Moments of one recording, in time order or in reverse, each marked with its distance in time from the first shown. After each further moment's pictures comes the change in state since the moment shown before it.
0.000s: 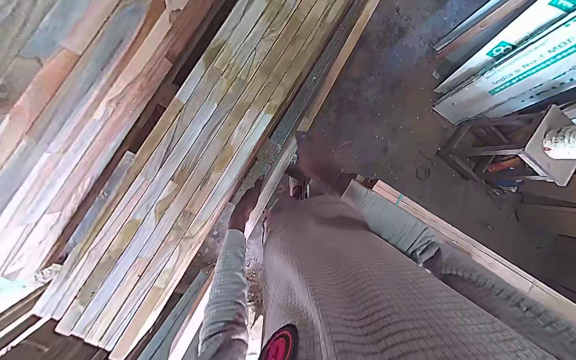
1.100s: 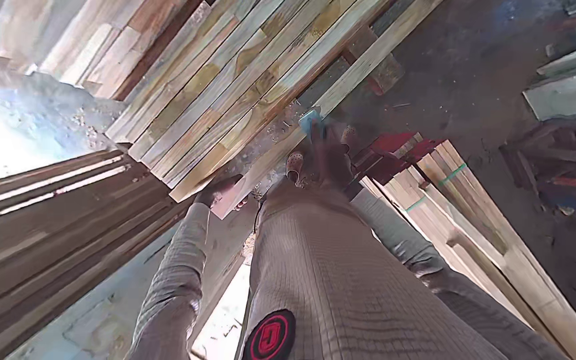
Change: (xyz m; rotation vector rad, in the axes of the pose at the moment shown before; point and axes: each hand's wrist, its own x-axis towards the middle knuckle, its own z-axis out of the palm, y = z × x) left_hand -0.139 -0.326 -0.119 -0.281 -0.209 -0.262; right_hand -0.153 -0.088 0.250 0.123 0.180 -0.370
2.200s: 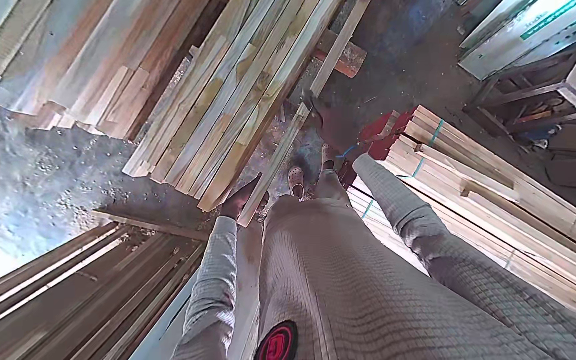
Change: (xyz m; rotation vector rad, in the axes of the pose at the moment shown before) left_hand 0.038 -0.032 -0.022 -0.089 -0.311 0.102; right_hand -0.007 -0.032 0.003 -0.002 0.282 0.132
